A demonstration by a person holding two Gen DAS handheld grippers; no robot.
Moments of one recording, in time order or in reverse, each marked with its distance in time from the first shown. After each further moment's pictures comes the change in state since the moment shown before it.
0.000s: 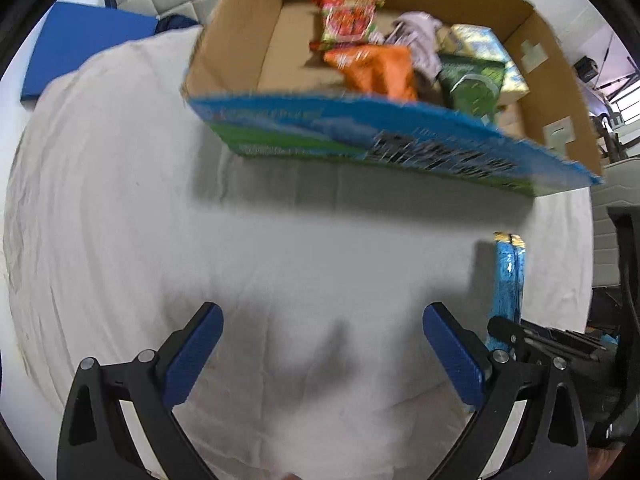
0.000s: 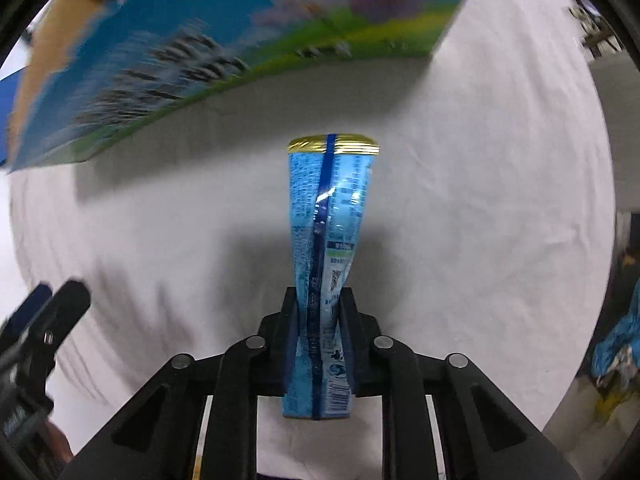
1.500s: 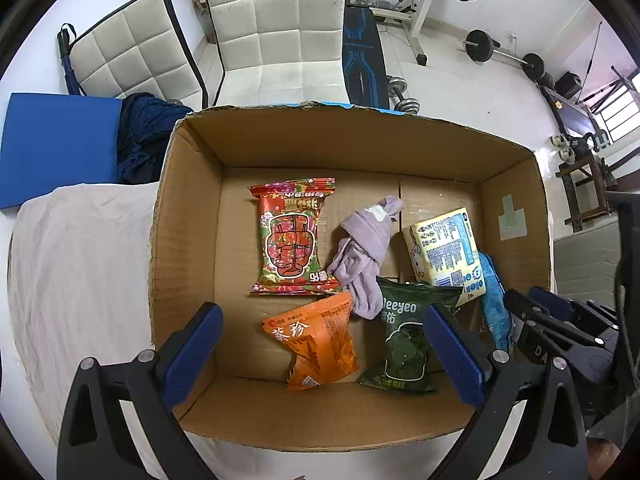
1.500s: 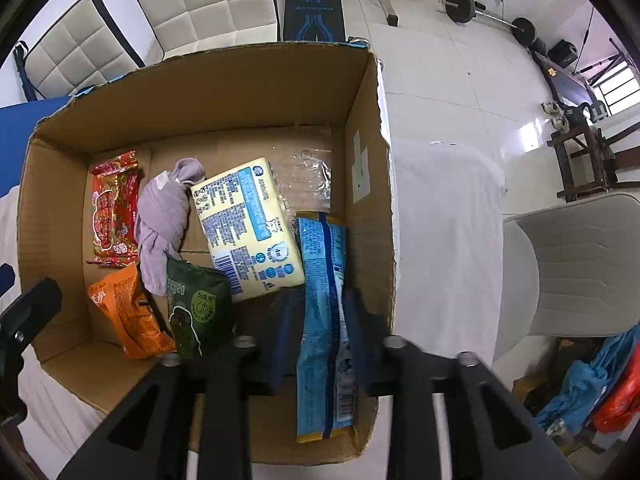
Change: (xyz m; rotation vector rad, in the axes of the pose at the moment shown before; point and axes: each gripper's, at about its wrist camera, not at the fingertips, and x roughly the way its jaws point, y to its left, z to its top) left arm -0.036 -0.035 0.209 0.062 -0.086 -0.044; right arm -0.095 0.016 0.213 -0.075 -0.213 -0.212
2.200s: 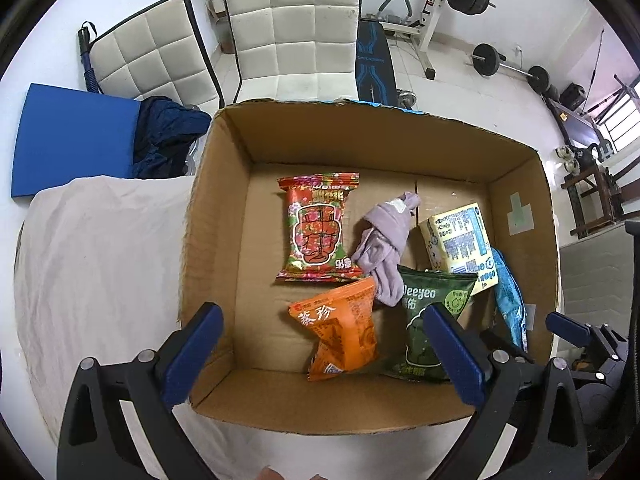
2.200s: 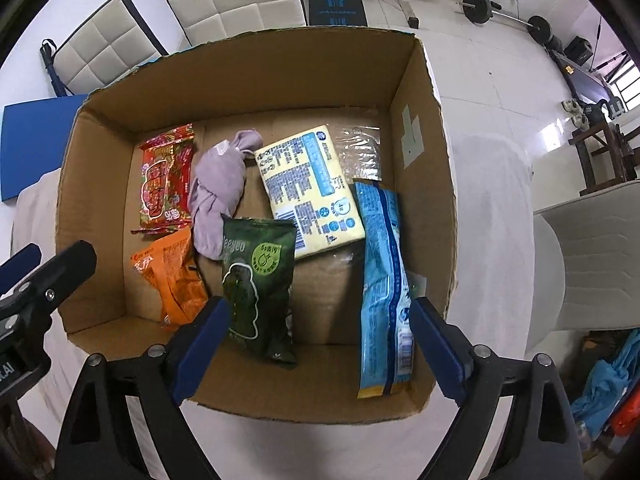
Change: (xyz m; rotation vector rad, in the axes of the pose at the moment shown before) left arm -0.014 0.018 -0.026 -0.024 -0.062 0.026; right arm -0.014 0.026 -0.043 0.004 -0.028 0.088
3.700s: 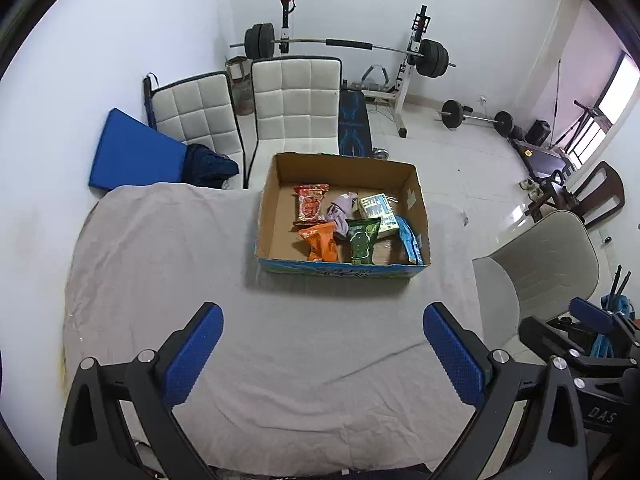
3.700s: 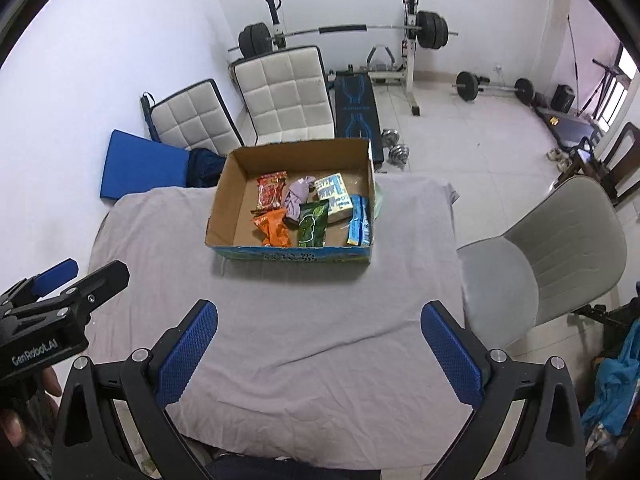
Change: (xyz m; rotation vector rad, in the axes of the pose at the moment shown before) left arm -0.288 -0.014 -0.192 -0.010 -0.250 -0.016; right arm -0.314 -0.023 -0.252 -0.038 -0.368 0.105
